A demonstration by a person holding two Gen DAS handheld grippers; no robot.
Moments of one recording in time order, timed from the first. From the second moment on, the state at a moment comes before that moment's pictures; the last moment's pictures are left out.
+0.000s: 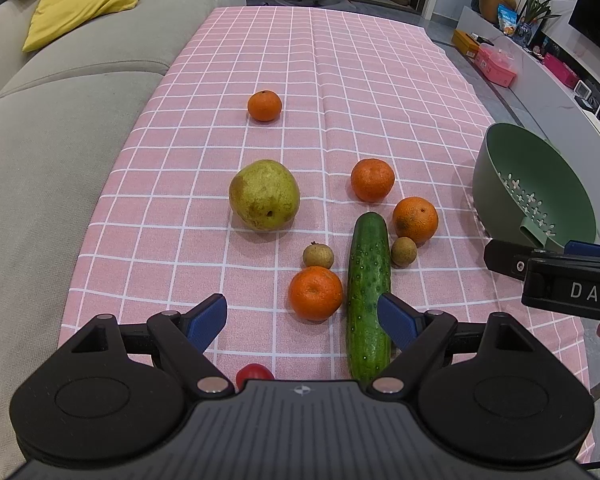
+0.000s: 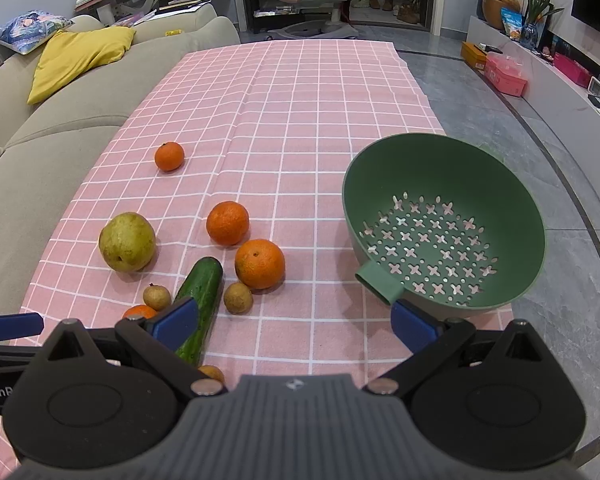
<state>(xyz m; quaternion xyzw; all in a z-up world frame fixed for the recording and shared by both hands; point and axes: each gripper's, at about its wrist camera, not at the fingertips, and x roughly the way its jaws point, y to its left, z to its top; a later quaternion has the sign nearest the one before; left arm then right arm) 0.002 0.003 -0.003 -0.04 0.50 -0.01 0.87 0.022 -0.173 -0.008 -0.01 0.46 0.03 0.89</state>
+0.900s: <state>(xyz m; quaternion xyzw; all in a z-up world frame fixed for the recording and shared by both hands) 0.024 0.024 -0.014 -0.04 0.50 0.00 0.87 0.020 -0.167 -0.039 0.03 0.51 0.12 0.85</state>
